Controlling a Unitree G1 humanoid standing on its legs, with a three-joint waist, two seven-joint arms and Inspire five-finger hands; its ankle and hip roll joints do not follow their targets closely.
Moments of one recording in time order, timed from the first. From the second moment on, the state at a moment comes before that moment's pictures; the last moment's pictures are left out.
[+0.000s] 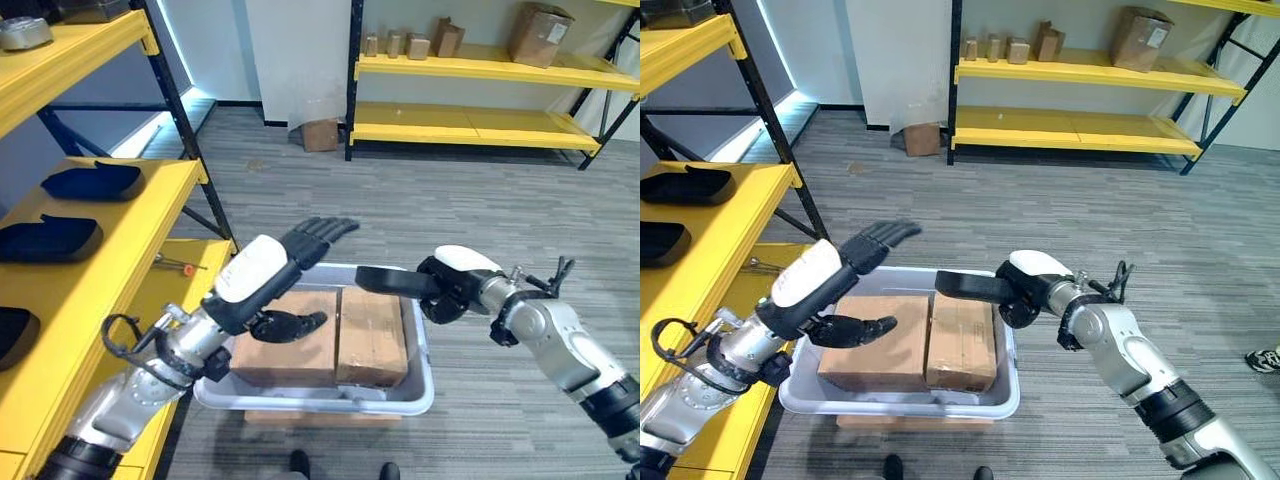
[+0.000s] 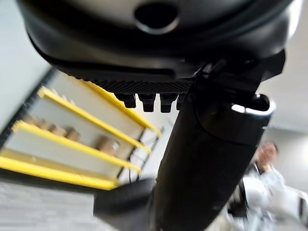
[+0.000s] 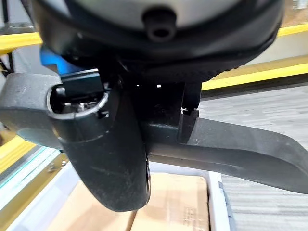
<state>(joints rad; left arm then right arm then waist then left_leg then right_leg) -0.06 0.90 -0.17 -0.16 0.26 -0.66 -0.04 -0.46 -0.84 0.47 -0.04 -0.41 0.16 0.33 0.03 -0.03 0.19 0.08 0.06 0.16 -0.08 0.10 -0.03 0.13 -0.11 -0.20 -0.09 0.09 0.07</state>
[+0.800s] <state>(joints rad) -0.06 0.90 -0.17 -0.16 0.37 -0.59 -0.05 -0.53 -0.82 0.59 -0.27 -0.43 0.12 0.38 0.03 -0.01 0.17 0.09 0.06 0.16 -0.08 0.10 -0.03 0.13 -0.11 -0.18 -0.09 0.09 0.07</state>
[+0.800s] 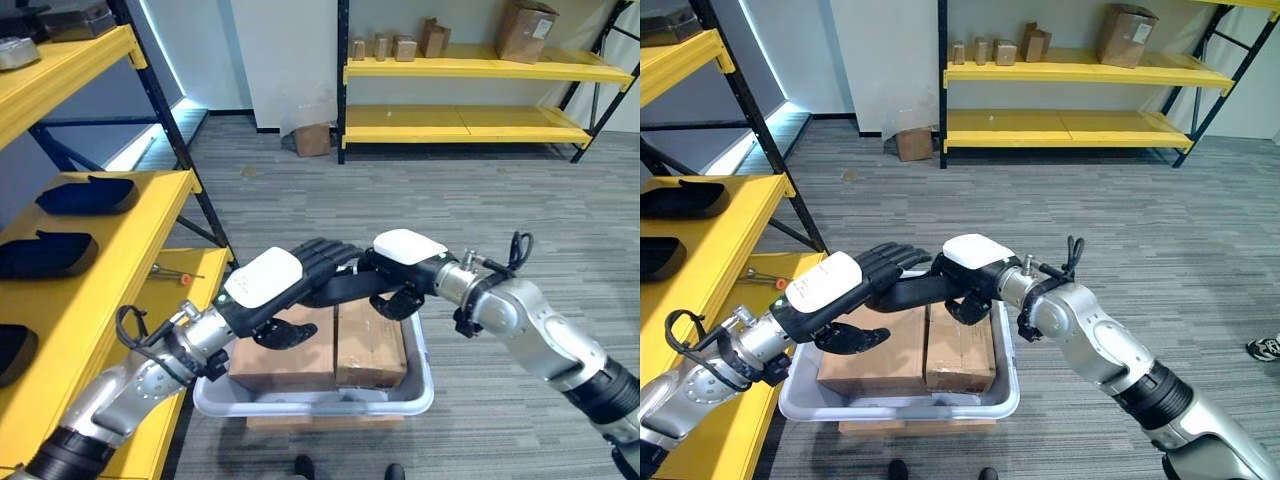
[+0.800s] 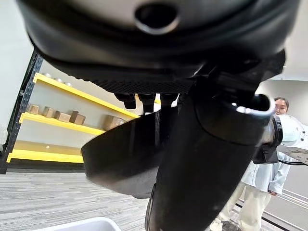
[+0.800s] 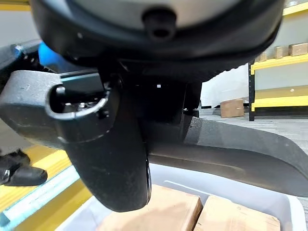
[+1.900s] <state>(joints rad) 0.02 0.76 -0.18 -0.08 0.37 -0.47 -0.01 -0.52 -0.78 0.58 -0.22 -0.59 -0.01 0.27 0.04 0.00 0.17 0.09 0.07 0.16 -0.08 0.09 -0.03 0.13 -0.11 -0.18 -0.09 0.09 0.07</state>
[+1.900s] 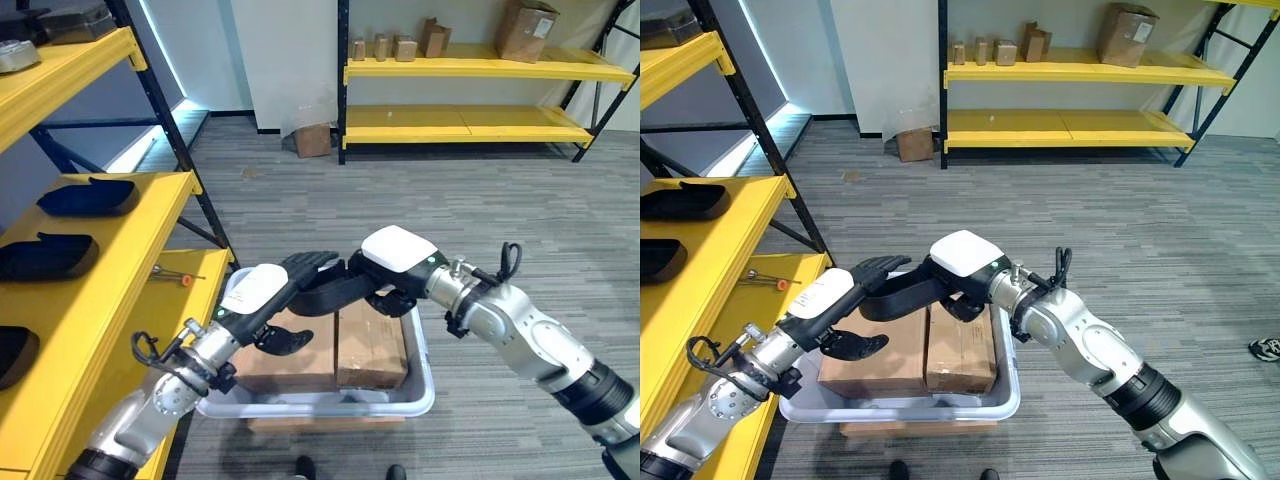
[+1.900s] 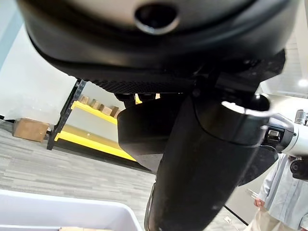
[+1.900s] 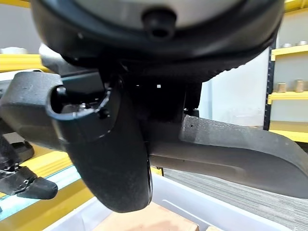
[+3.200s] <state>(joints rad) -0.22 0.76 -0.46 0.29 0.67 -0.42 0.30 -0.59 -0.70 0.75 0.02 -0.63 -0.08 0.15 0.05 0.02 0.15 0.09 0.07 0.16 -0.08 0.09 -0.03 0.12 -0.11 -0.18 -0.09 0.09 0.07</state>
